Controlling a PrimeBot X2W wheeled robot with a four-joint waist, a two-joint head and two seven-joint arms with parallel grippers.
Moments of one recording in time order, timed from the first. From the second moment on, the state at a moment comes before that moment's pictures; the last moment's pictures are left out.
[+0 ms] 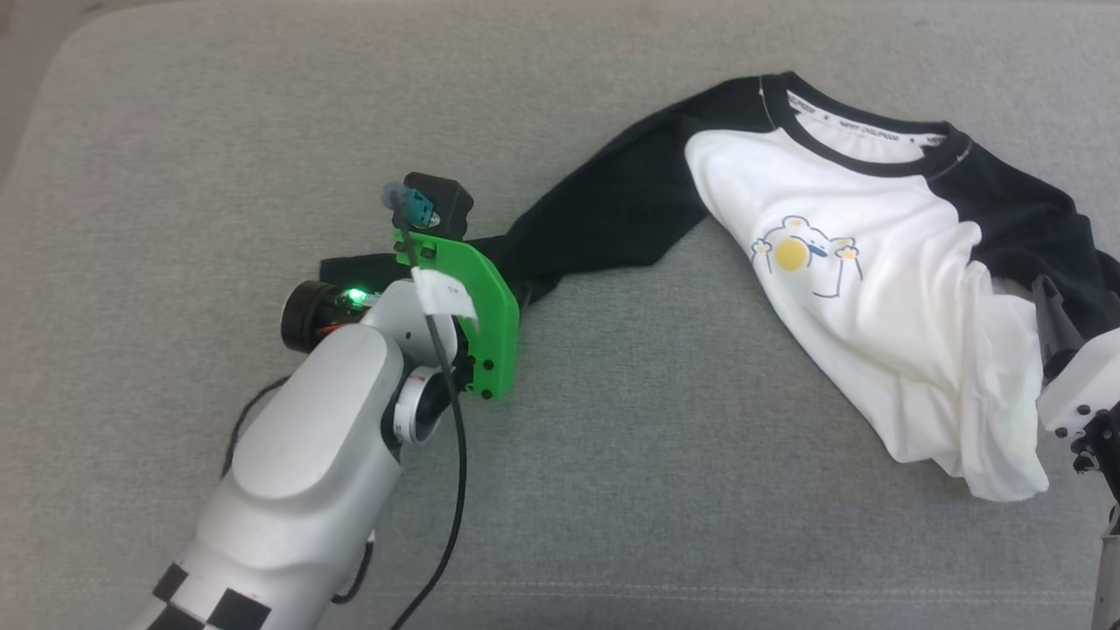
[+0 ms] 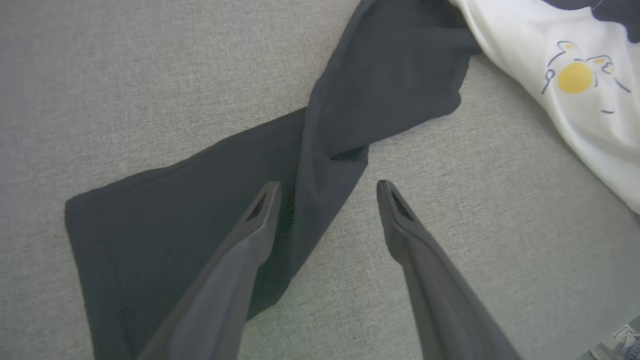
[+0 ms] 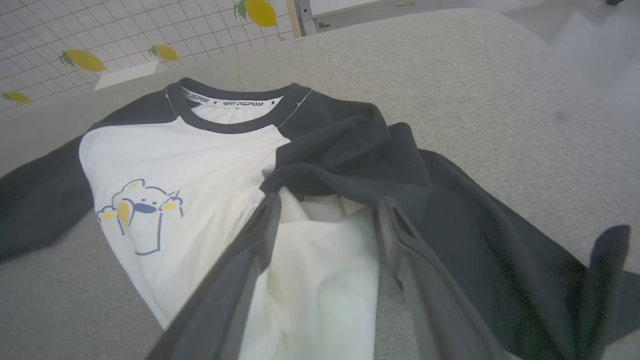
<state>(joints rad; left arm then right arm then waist) -0.67 0.23 -0.57 0.33 -0.60 0.10 0.56 -0.32 -0.10 -0.40 0.10 0.20 0.13 0.47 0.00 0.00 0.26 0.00</state>
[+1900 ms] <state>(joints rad) -0.52 0.37 -0.41 0.10 -0.62 0.21 0.41 -0.28 -0.09 -0.37 0.10 0.20 0.13 0.46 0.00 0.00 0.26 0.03</state>
